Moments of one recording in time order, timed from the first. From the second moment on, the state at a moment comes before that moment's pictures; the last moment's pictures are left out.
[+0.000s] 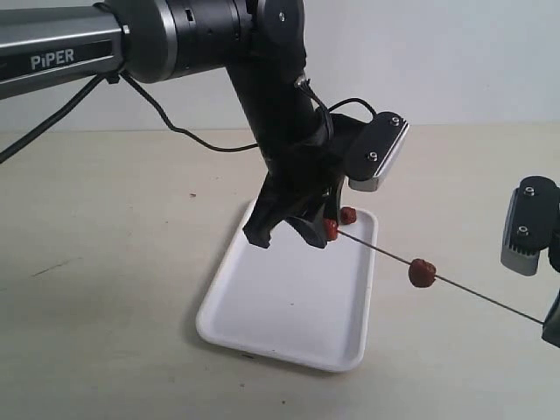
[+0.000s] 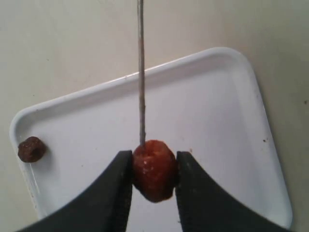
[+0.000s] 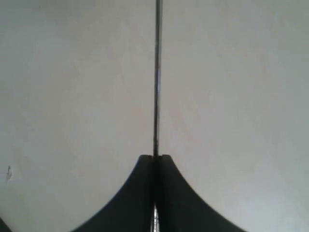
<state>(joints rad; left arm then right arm) -0.77 2.17 -1.93 -0.26 1.22 1.51 -0.02 1.32 -0.72 0.12 0.96 -0.98</state>
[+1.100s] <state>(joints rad) -0.77 2.17 -1.93 -0.27 1.22 1.51 -0.02 1.36 -0.79 0.17 1.01 -1.02</state>
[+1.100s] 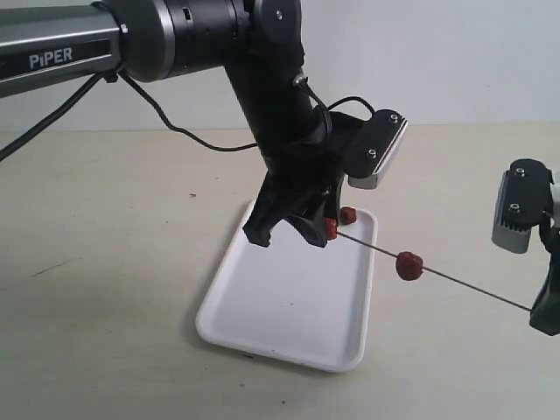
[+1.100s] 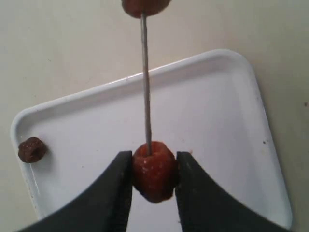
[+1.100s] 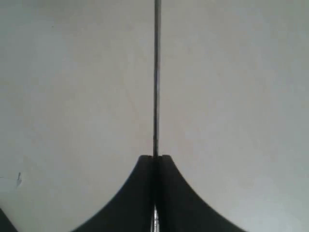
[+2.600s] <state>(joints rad) -0.76 2.17 -1.93 -0.38 1.21 1.51 -0.02 1.40 -0.85 0.40 0.98 -1.08</state>
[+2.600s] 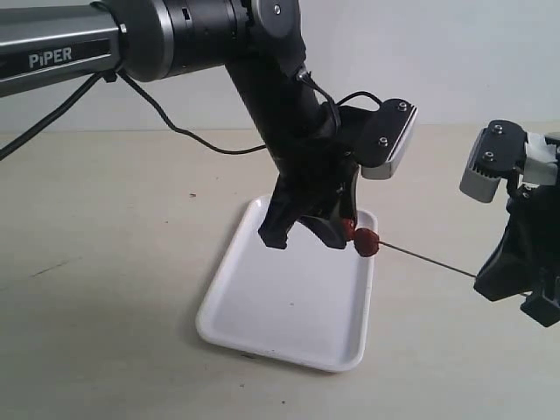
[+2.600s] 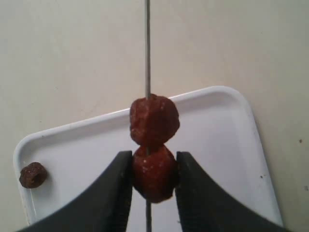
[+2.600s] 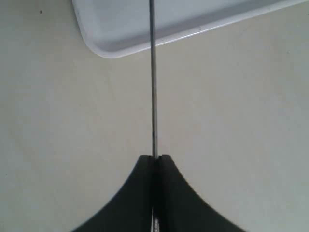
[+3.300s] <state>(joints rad) -0.76 2.17 -1.93 -0.40 1.21 1.51 -0.02 1.40 -0.85 0.39 0.98 -1.08</state>
